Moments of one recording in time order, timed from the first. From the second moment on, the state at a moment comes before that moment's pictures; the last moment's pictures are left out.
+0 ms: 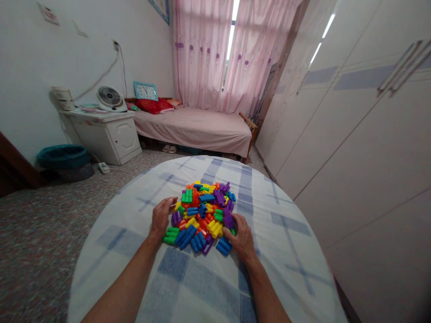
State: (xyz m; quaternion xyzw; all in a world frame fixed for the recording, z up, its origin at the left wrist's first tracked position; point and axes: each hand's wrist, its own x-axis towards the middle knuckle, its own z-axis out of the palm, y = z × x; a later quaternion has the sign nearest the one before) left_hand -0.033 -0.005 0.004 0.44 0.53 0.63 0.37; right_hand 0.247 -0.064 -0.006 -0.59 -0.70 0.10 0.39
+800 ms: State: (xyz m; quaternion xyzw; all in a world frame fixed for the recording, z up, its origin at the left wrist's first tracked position) left_hand -0.029 -0.003 0.001 0.50 0.60 0.58 0.24; right_hand 0.249 -0.071 -0.004 -0.58 -0.69 0.12 0.41
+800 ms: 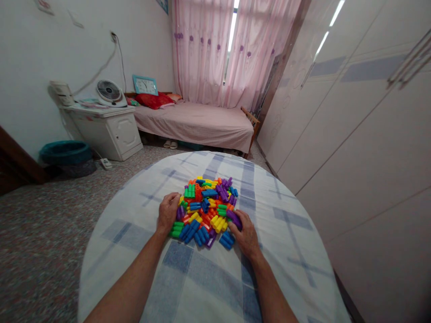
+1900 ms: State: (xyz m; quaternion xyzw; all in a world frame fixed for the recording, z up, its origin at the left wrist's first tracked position) left_hand -0.028 -0.004 -0.001 0.57 0.59 0.52 0.23; right_hand 0.271 -0.079 0.013 -0.53 -0.70 0.27 0.39
